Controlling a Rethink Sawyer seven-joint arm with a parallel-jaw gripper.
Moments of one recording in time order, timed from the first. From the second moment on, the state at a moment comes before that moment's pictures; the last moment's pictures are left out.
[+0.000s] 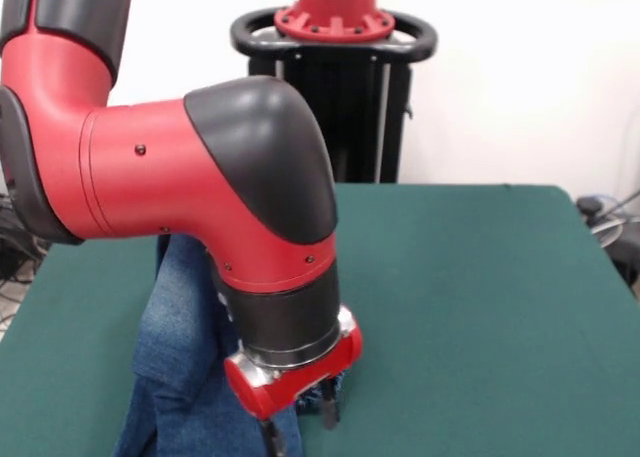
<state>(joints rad) -0.62 -0.29 0.62 1.11 -0.56 0.90 1.03</state>
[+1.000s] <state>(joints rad) -0.62 -0.27 0.60 1.03 -0.63 0.90 1.03</state>
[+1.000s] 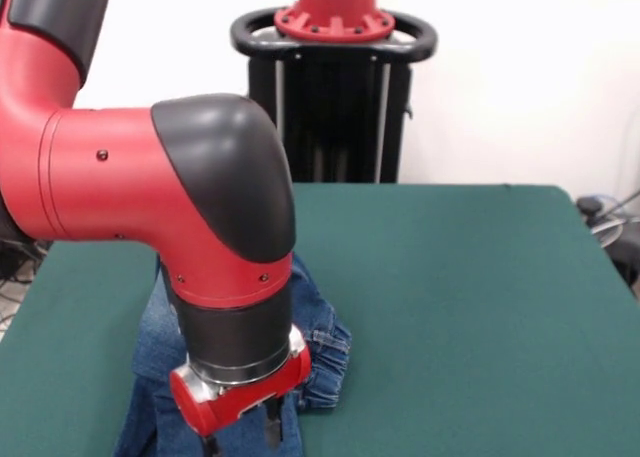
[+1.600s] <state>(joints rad) -0.61 -0.22 0.60 0.95 -0.63 0.96 1.03</state>
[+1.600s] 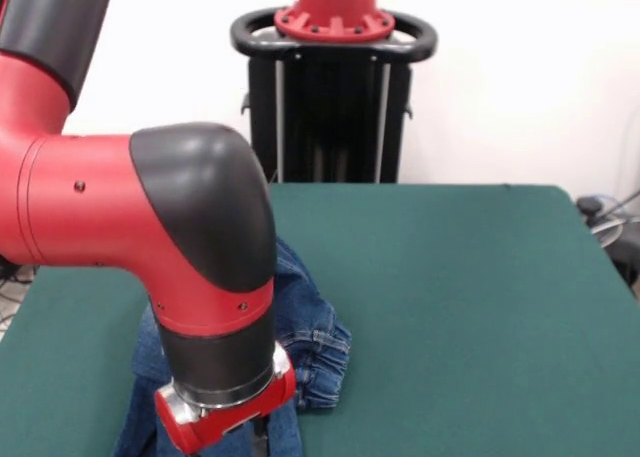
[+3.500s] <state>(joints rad) -0.58 -0.06 0.62 0.67 -0.59 1.12 1.00</state>
